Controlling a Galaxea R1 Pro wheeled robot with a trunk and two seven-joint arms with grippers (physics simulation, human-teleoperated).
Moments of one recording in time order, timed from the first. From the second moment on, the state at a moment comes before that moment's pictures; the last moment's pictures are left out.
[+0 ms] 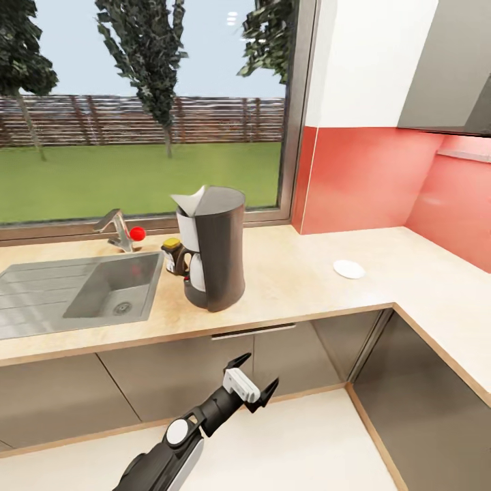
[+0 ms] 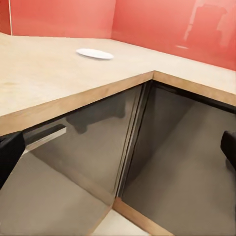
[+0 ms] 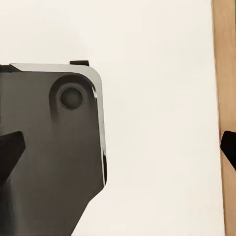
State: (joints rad) left arm -0.36 -0.04 -0.51 -1.01 0.20 -0.31 -0.41; right arm -0.02 -0.01 -0.15 -0.22 0.13 -0.15 -0.13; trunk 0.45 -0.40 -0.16
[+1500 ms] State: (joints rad) left arm -0.37 -0.04 -0.50 -1.01 0.21 -0.30 -0.30; right arm -0.02 0.03 -0.15 -0.44 0.10 -0.15 -0.13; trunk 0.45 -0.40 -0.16
